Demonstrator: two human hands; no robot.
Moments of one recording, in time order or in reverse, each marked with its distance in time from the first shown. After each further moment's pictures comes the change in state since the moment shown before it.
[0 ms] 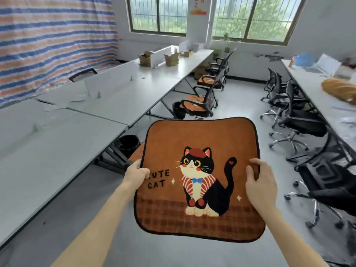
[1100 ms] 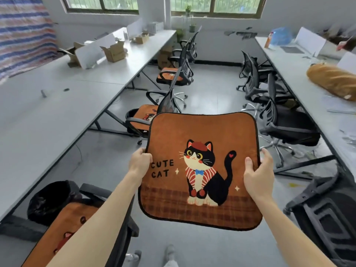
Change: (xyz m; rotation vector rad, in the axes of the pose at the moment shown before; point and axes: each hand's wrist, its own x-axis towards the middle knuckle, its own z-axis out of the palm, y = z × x) left_hand 0.586 0.295 0.440 0.120 -0.020 -0.023; right_hand 0.654 0.250 0.144 0.050 0.089 0.326
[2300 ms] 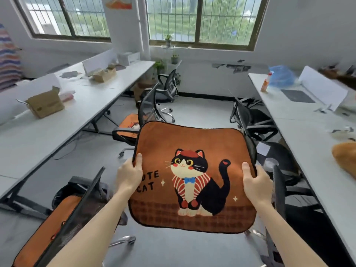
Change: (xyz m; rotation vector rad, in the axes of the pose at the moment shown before) left_hand 0.713 0.465 0.462 0.323 0.287 0.326; right_hand 0.964 0.006 0.219 -0.053 -0.049 0.069
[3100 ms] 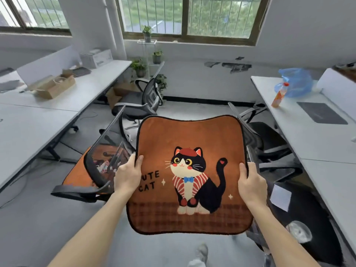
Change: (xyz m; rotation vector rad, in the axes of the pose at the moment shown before) left_hand 0.516 0.150 0.306 0.251 -0.047 0.185; right_hand 0.556 -0.037 0.236 -0.239 0.076 -0.116
